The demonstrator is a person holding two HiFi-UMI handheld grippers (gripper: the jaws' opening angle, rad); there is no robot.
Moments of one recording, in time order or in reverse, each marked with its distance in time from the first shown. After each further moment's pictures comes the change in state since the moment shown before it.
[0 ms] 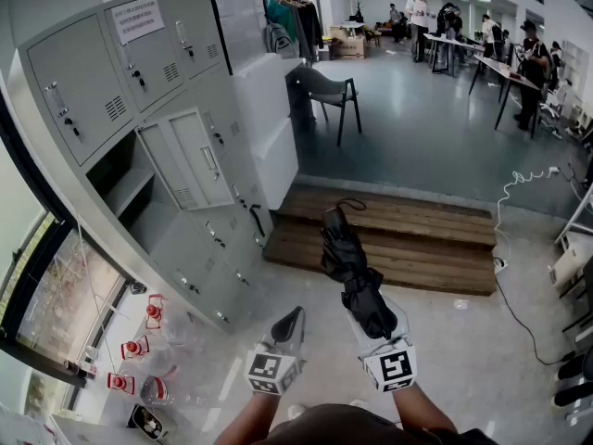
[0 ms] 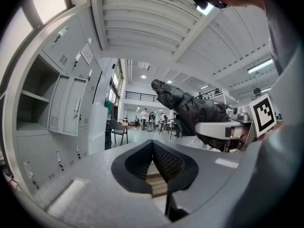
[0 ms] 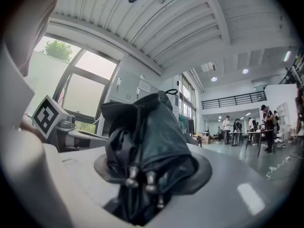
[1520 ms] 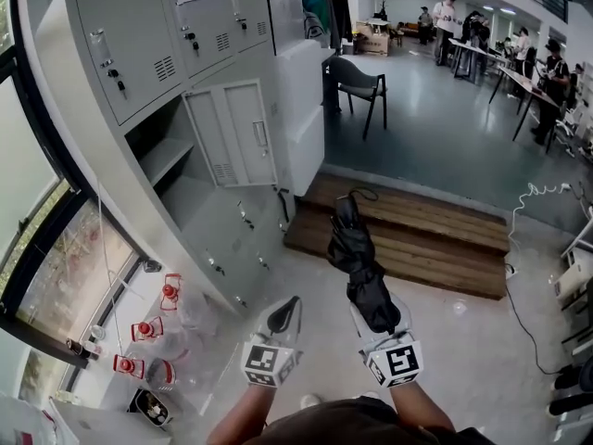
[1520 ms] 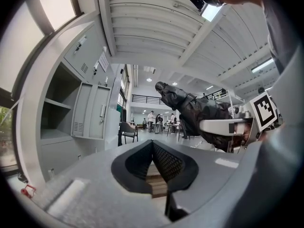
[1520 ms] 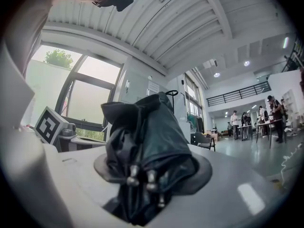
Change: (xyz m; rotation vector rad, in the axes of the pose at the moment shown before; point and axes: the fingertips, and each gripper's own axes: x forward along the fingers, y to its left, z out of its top) left arm -0.101 0.122 0.000 0.019 -0.041 0.086; right arm 0.050 0.134 0.019 0.090 -0.016 0.072
